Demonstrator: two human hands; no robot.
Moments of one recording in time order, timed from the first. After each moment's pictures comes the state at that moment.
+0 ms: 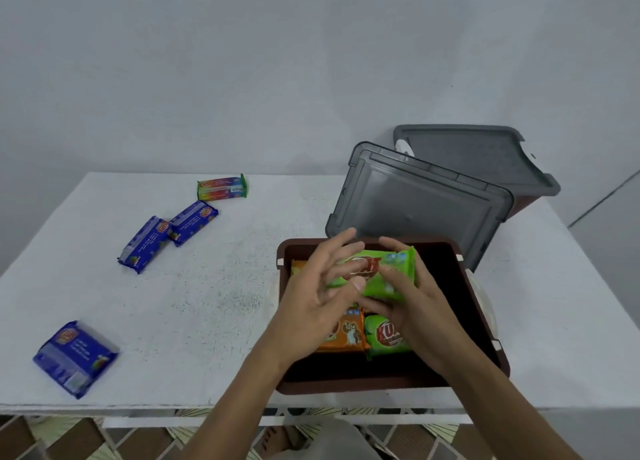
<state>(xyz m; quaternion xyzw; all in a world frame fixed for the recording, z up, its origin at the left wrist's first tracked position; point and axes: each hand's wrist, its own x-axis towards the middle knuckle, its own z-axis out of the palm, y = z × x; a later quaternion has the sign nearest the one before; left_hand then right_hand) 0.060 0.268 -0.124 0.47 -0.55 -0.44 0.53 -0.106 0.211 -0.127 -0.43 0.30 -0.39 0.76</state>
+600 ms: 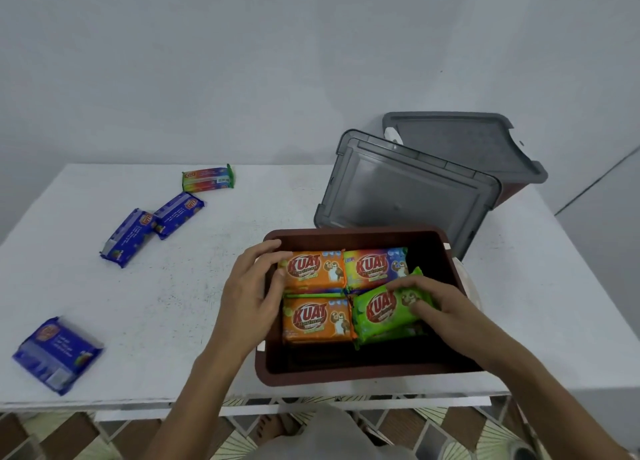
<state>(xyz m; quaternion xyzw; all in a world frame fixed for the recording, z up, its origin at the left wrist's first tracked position) 0.106 0.276 -0.169 0.70 -0.57 -0.14 0.41 -0.180 0.199 -0.143 -0.65 0.46 -0.17 0.59</state>
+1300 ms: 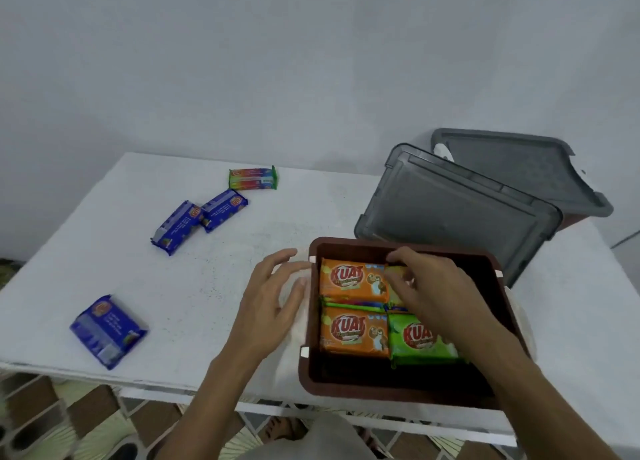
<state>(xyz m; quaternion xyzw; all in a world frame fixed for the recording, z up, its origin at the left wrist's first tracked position) 0.141 0.292 -0.185 0.71 -0.57 -0.14 0.39 -0.083 0.180 -0.109 -0.87 0.48 -0.07 0.12</state>
